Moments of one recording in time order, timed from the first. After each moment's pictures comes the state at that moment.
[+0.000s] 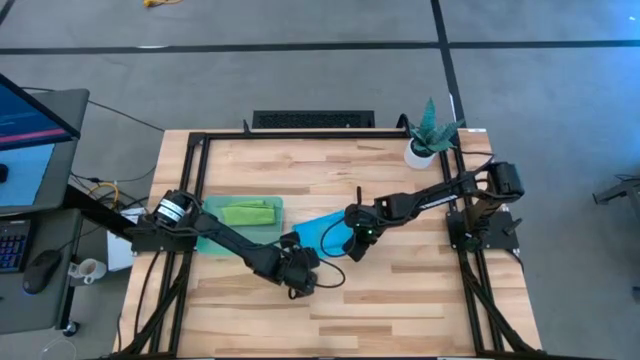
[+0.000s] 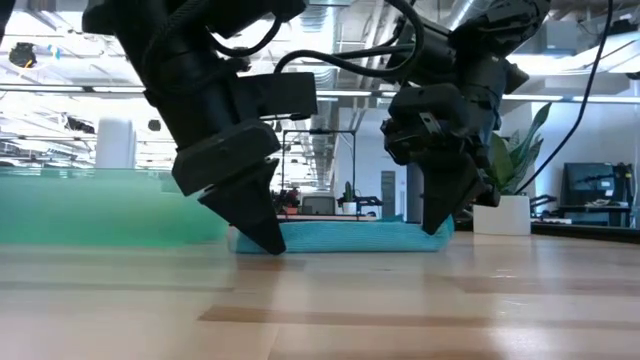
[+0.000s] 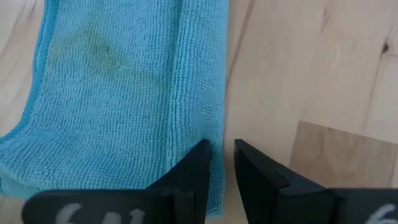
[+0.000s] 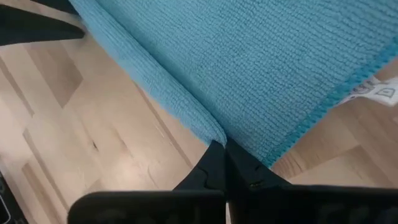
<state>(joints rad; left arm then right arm) -0.39 1.99 1.17 -0.42 -0.46 -0.58 0.06 1.72 0.89 -0.31 -0.24 0.76</state>
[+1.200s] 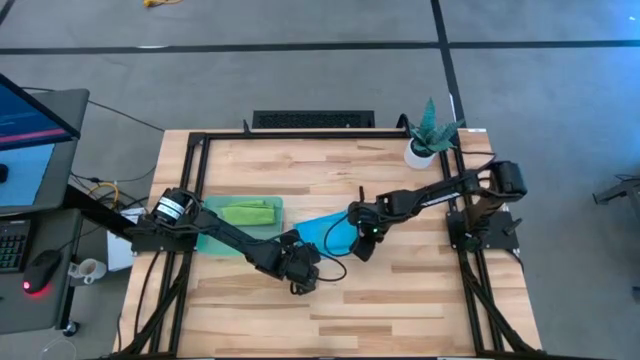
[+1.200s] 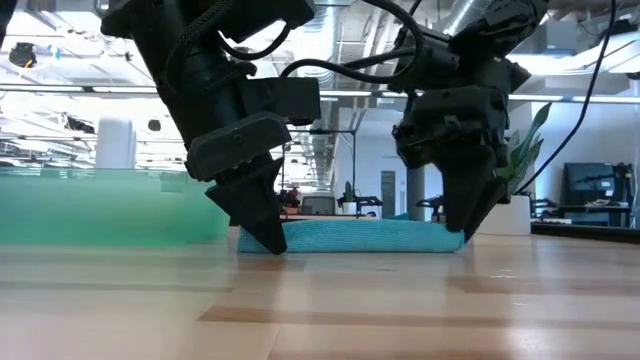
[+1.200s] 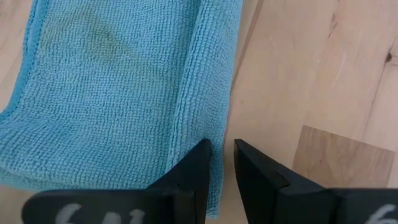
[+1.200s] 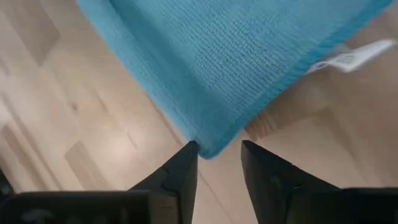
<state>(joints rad) -0.36 1.99 1.17 -0.45 -0.37 -0.63 0.03 1.70 0.89 -0.43 -0.31 0.66</state>
